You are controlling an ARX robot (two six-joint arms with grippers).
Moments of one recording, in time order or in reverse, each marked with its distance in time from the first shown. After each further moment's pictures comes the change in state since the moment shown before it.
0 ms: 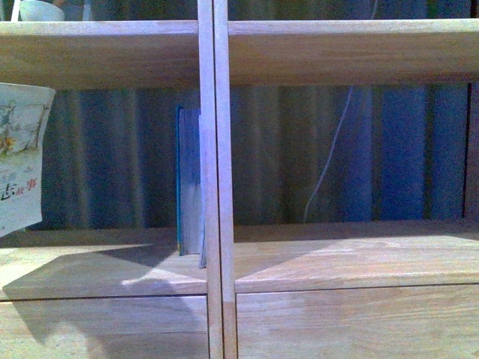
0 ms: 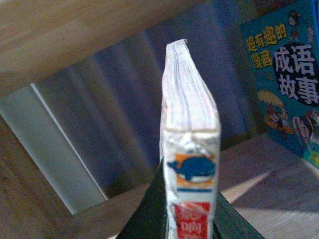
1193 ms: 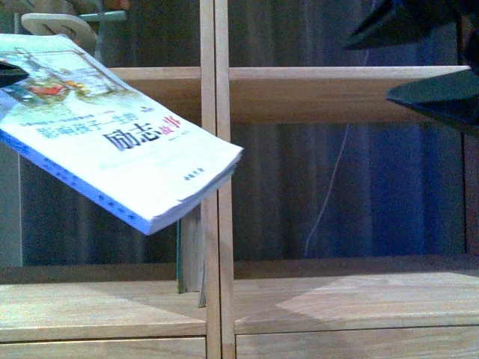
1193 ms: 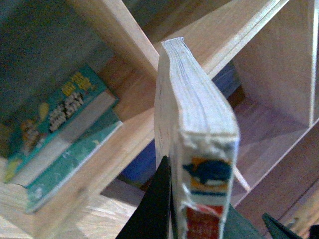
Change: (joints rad) left arm -0.286 -0.524 -0.408 0.100 -0.063 -1.322; right arm 0.278 0.350 0.660 -0.045 -0.049 0.450
